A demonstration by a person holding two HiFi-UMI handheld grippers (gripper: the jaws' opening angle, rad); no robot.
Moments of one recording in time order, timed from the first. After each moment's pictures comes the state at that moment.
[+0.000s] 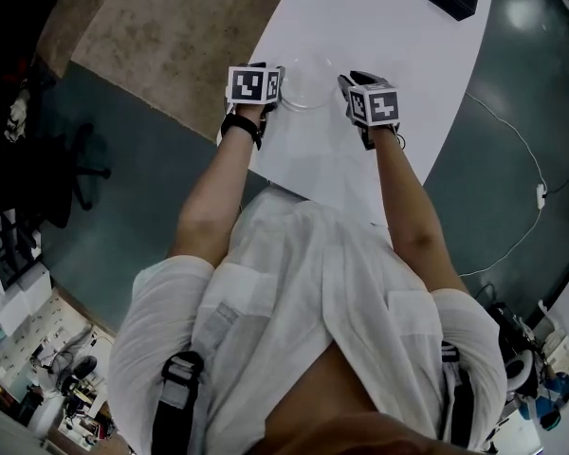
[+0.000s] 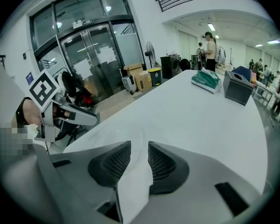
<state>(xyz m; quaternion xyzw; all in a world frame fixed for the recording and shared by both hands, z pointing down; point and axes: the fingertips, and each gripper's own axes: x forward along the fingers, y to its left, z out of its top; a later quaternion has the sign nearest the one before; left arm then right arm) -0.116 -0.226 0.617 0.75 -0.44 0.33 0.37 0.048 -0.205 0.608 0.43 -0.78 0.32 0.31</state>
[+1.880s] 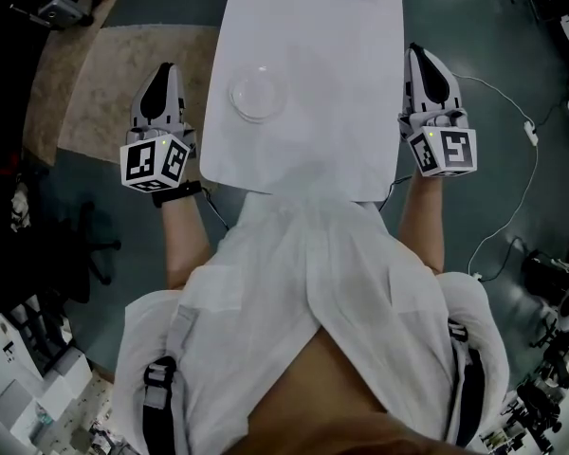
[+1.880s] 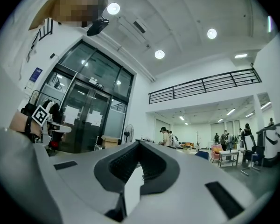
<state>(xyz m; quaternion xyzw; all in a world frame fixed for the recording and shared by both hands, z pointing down) -0.142 -0.192 0.306 0.89 -0.45 0.00 0.00 0.221 -0.086 0.275 0.64 -0.76 -0.07 -0.01</state>
